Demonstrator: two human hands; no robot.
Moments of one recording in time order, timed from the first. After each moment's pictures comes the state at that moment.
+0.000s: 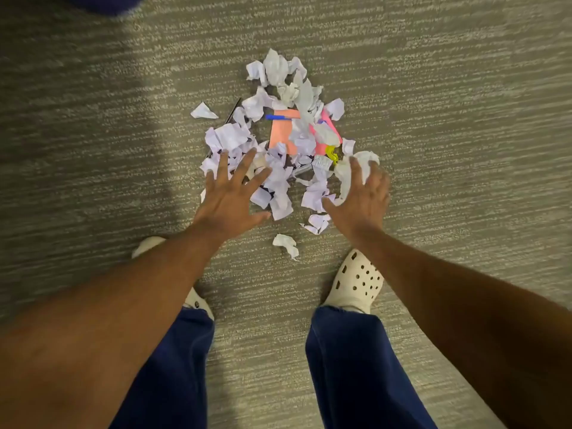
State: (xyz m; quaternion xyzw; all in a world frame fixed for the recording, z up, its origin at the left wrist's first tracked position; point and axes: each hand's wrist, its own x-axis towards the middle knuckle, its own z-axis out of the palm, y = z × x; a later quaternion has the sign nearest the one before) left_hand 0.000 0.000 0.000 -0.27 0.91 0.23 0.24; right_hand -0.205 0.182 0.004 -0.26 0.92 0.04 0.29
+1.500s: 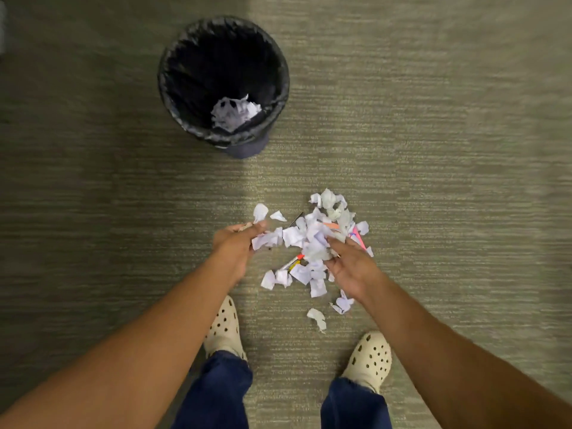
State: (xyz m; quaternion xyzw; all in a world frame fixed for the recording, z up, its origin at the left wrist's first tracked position) left_hand 0.022 -0.138 0.241 -0.71 0.19 0.67 -0.13; right_hand -0.160 0.001 0.224 0.22 0.56 -0.53 0.60
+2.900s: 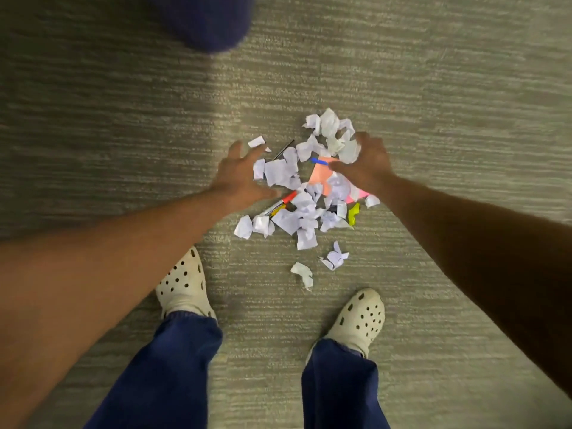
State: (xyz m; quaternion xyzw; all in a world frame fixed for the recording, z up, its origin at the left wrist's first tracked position) left_hand 0.007 -0.107 0.048 -0.50 0.72 0.45 0.17; right_hand -0.250 -0.007 0.042 -0.32 0.87 -0.01 0.38
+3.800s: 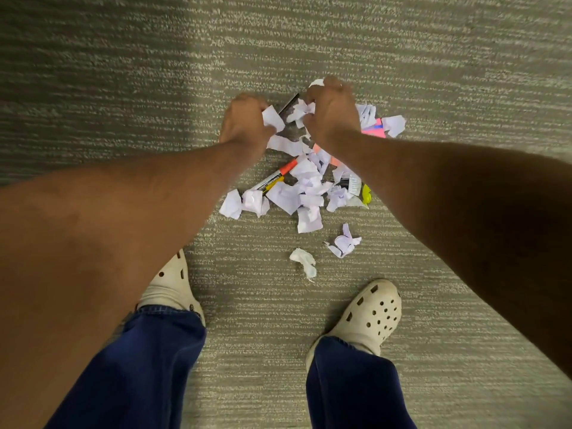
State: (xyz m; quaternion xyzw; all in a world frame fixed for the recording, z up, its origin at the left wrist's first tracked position) left_hand -0.046 -0.103 -0.062 -0.58 0.74 0.33 0.09; right_hand -0.209 -0.044 -0.063 -0.49 0.82 -0.01 0.30
